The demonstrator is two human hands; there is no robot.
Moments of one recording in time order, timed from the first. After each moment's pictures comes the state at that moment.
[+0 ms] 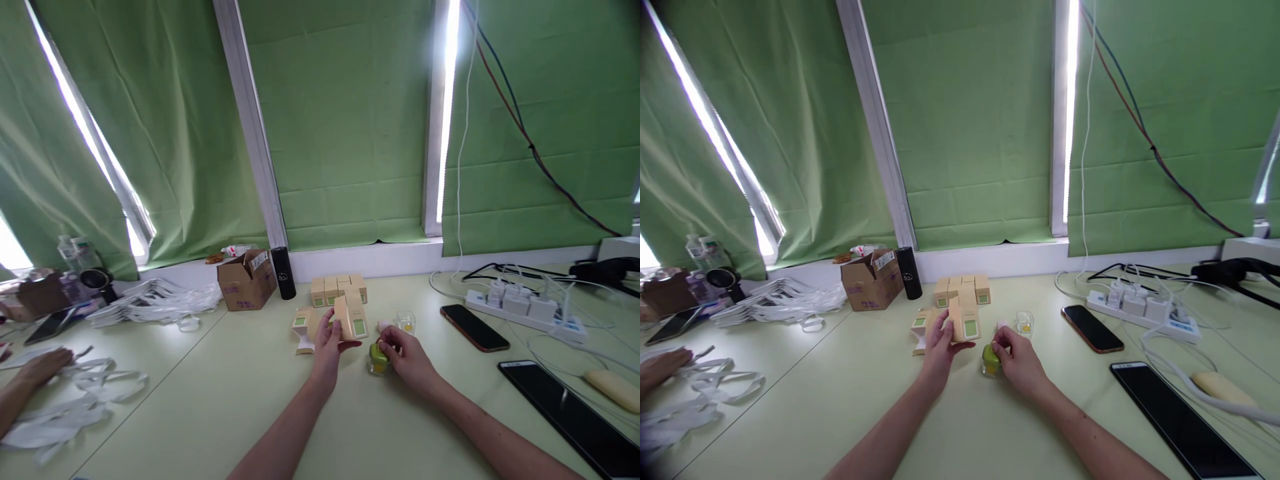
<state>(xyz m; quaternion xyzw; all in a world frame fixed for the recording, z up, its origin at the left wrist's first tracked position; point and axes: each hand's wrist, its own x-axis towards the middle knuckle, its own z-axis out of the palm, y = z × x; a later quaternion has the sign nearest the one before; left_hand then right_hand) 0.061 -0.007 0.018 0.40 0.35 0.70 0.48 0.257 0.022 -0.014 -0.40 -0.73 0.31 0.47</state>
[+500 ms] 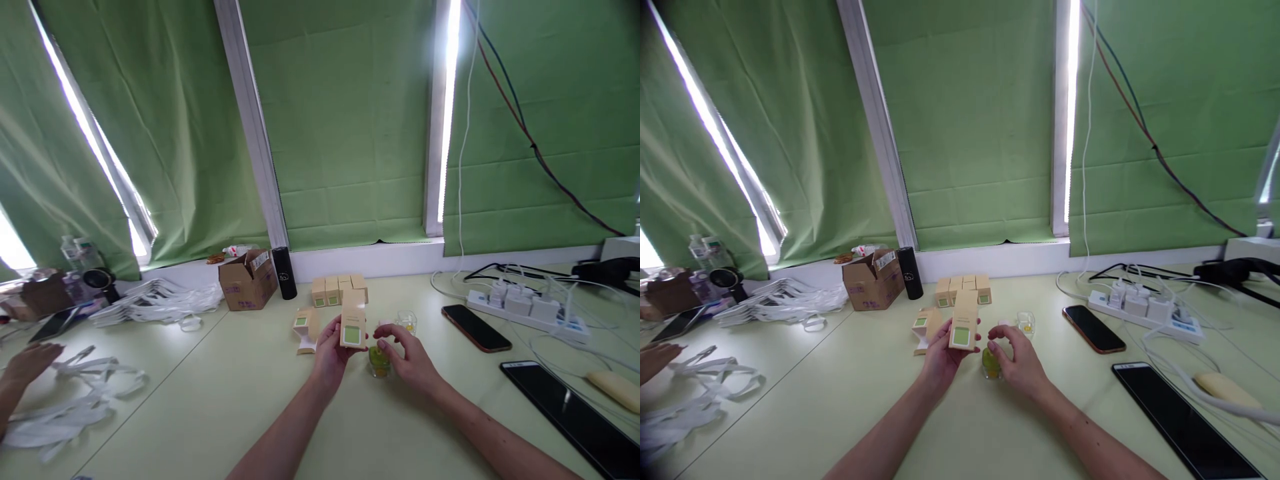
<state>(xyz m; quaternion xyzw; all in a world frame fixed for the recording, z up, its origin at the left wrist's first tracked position) 0.061 -0.008 0.015 0.38 0.28 0.65 0.60 0.259 0.011 0.000 -0.38 -0.74 0.26 0.49</state>
